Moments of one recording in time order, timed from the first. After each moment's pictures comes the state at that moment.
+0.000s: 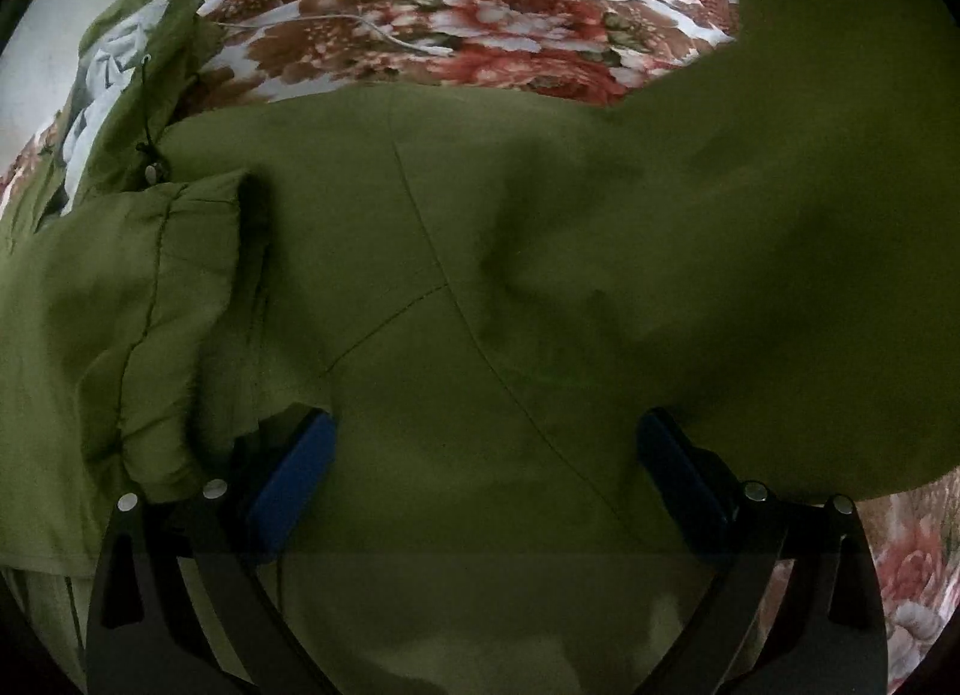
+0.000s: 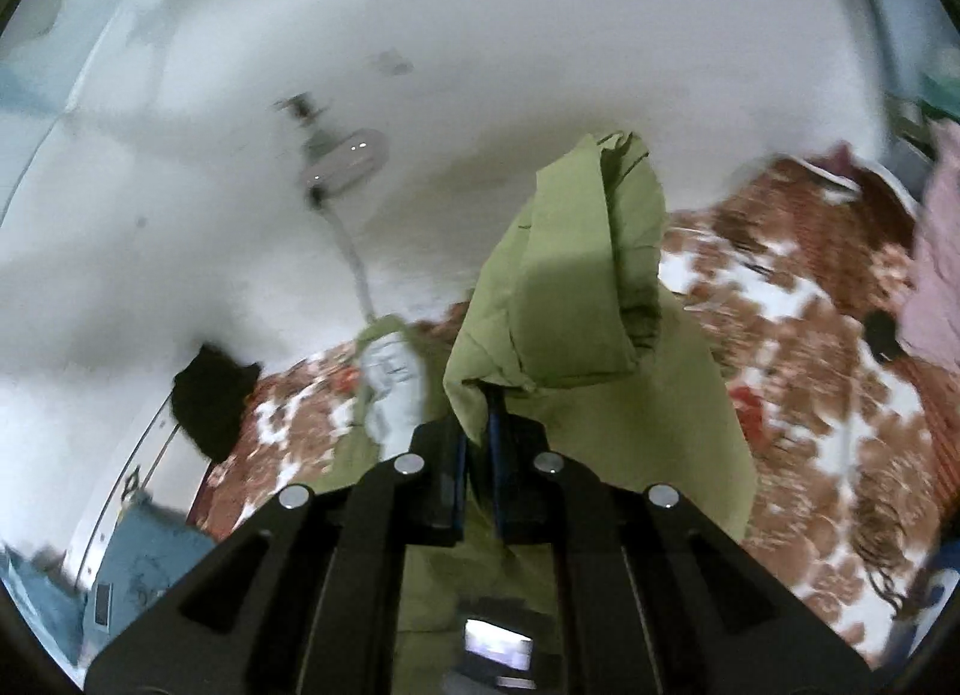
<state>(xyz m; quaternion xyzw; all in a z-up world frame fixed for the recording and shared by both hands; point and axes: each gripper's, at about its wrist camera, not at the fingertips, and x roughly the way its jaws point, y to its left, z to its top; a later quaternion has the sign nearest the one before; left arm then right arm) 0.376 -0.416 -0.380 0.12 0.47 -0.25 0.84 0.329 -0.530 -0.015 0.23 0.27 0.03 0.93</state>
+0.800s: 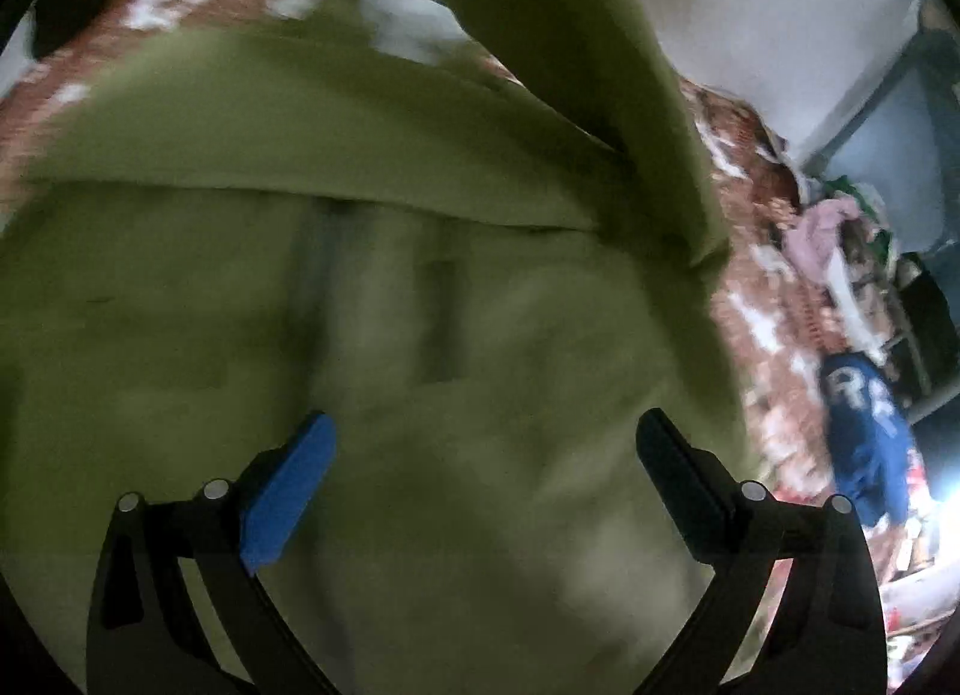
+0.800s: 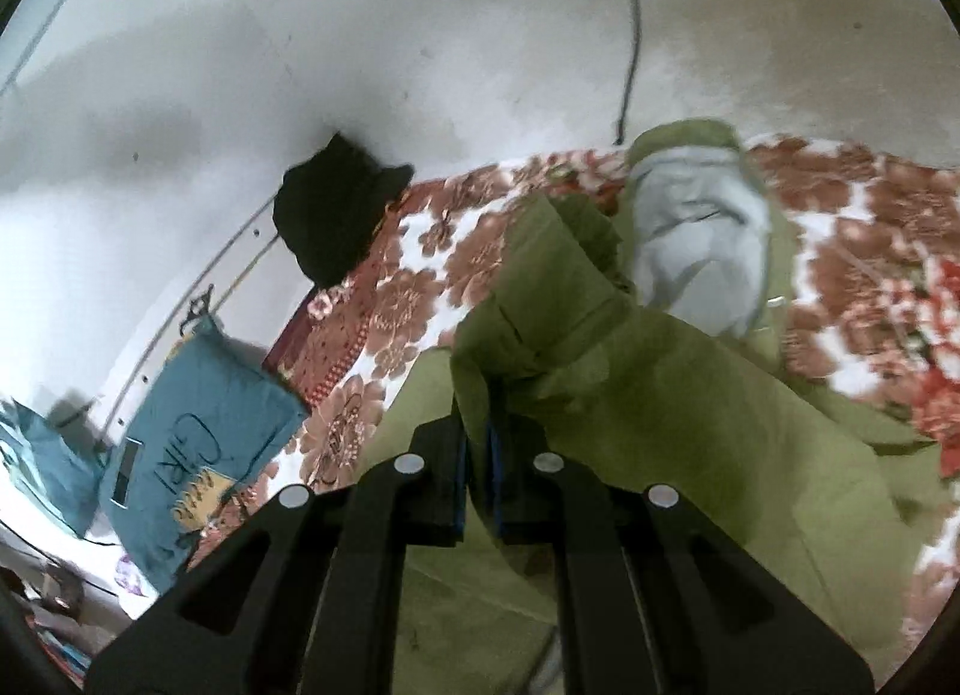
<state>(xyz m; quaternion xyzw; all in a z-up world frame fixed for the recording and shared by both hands) 0.228 -0.085 -0.299 -0.08 0.49 -0.20 0.85 0.471 -0.181 -0.128 0.15 0.40 0.22 0.88</state>
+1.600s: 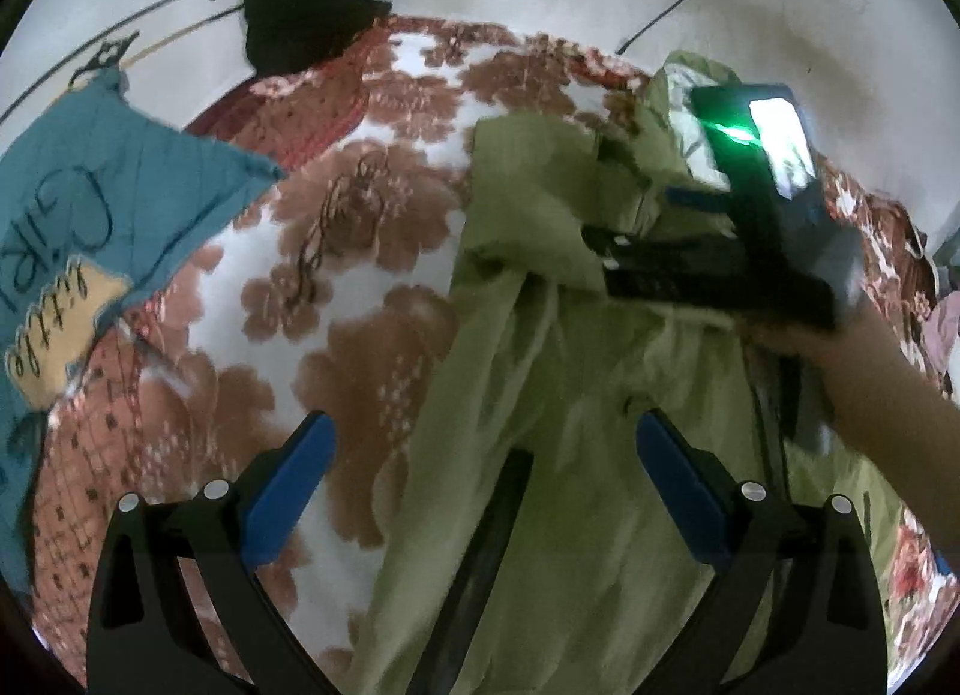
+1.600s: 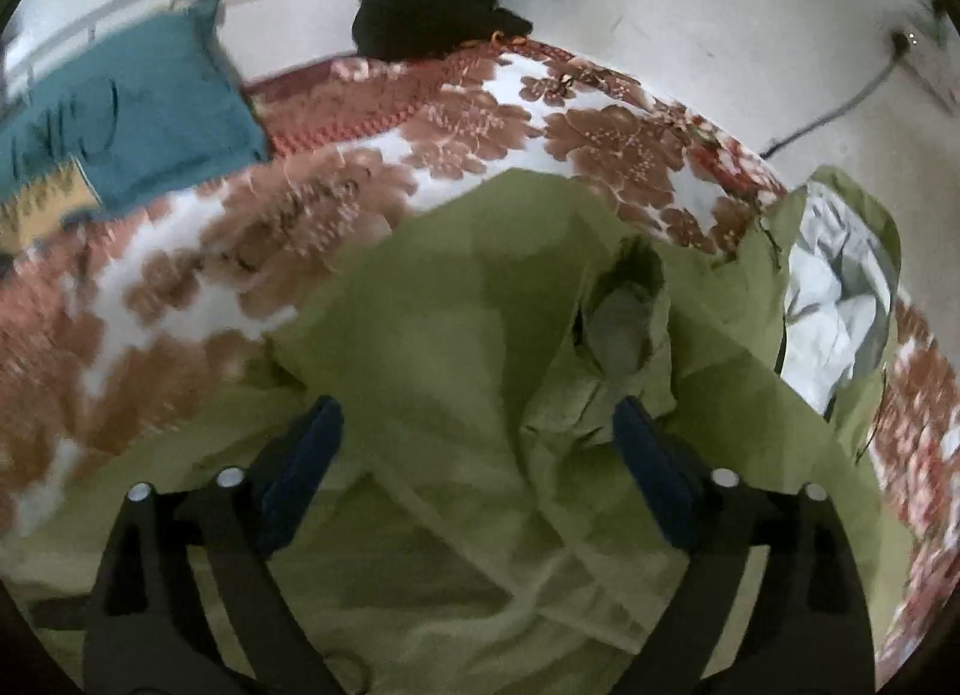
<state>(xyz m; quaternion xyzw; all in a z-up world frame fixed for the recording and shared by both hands) 0.270 0.161 -0.241 -0.06 0.46 -0.03 0.89 0.406 0.032 -0.284 -0.16 0.40 0.22 0.88</state>
